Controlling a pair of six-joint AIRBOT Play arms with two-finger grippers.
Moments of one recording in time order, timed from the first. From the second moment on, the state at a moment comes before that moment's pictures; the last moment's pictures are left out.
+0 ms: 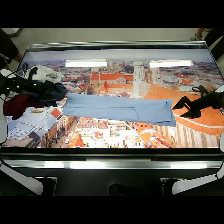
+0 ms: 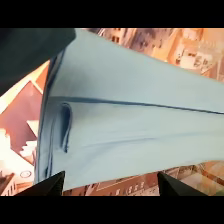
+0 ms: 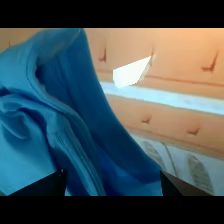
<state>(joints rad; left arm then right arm) 0.28 -1.88 1.83 0.88 -1.53 -1.43 -0.48 -1.77 1.49 -1.08 1.41 1.46</state>
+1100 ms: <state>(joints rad) -0.29 -1.79 1.74 0.85 -1.29 -1.39 -0.32 -1.58 1.46 -0.91 1.52 1.45</state>
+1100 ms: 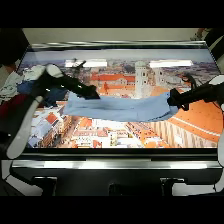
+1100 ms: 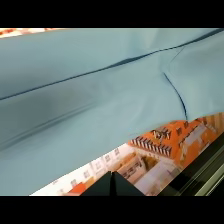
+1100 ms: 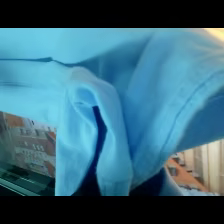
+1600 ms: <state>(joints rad) -0.67 -2.10 1.72 0.32 -1.04 -1.38 -0.32 -1.17 1.46 -0.91 1.68 1.59</state>
